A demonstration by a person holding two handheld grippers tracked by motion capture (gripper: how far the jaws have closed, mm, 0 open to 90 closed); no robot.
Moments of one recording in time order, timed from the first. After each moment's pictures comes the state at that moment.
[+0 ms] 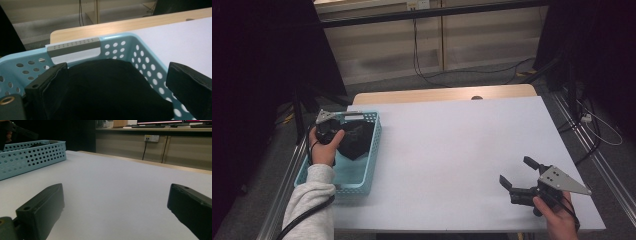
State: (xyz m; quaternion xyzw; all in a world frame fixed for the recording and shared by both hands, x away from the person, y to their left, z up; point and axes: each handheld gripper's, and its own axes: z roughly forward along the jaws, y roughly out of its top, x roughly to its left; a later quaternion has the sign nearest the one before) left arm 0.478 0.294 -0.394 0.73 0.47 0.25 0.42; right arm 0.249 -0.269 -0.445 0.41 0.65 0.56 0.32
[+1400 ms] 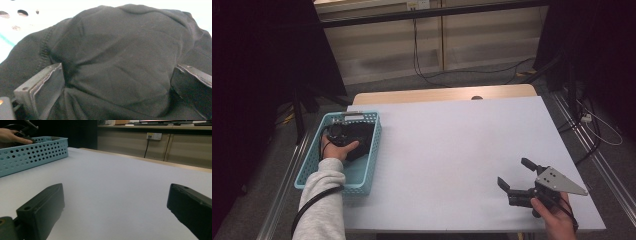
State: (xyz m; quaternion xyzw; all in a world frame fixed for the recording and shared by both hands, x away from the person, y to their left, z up) left arm 0.511 0.294 -0.455 0.74 0.56 0.19 0.31; right arm 0.248 -0.264 -0.446 0.40 0.66 0.55 0.32
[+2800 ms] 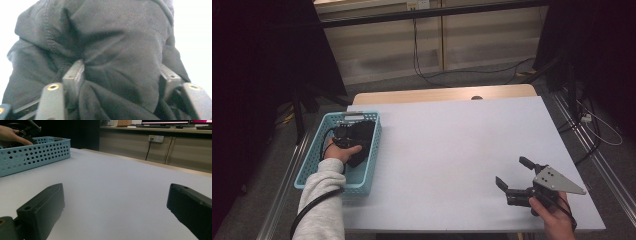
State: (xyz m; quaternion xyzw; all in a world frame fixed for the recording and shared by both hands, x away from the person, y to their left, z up) left arm 0.499 0.278 -0.450 0.77 0.54 0.11 0.32; right arm 0.250 -0.260 -0.443 0.39 0.66 0.55 0.32
